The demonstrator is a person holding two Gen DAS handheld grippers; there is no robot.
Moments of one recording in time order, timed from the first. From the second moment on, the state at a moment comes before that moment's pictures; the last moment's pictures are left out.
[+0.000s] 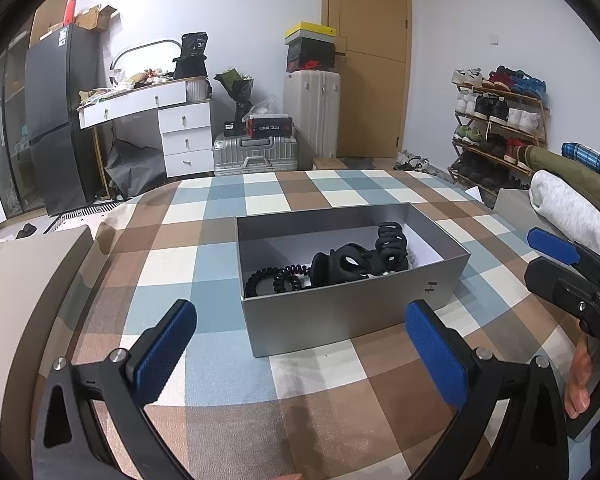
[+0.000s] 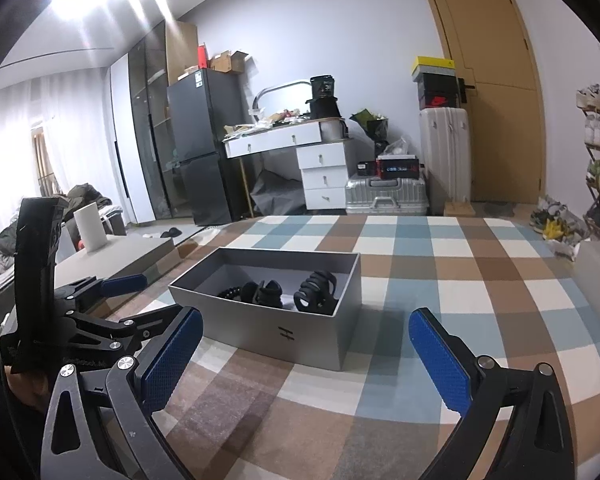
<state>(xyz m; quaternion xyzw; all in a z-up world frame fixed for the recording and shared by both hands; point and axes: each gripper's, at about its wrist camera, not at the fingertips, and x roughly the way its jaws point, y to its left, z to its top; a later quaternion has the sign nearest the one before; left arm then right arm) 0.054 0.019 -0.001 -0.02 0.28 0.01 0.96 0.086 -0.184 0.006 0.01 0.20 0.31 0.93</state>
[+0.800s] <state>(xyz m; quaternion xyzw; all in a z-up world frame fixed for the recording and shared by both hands) 0.054 0.019 0.000 -0.02 0.28 0.01 0.96 0.085 -0.186 0.006 0.01 0.21 0.31 0.93</state>
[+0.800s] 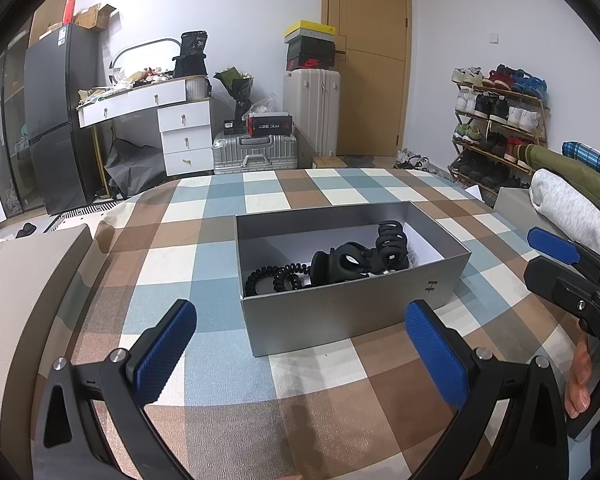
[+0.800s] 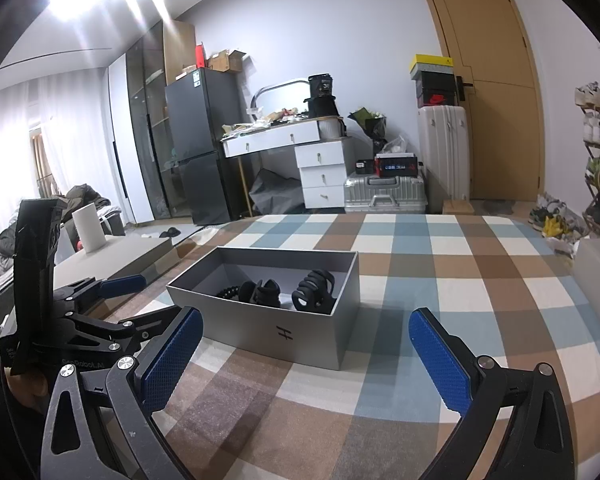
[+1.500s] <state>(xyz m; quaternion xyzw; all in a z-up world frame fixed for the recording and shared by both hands) 0.054 0.018 -0.001 -0.02 0.28 0.01 0.96 0.085 -0.186 0.006 0.01 0.21 0.31 0.93</state>
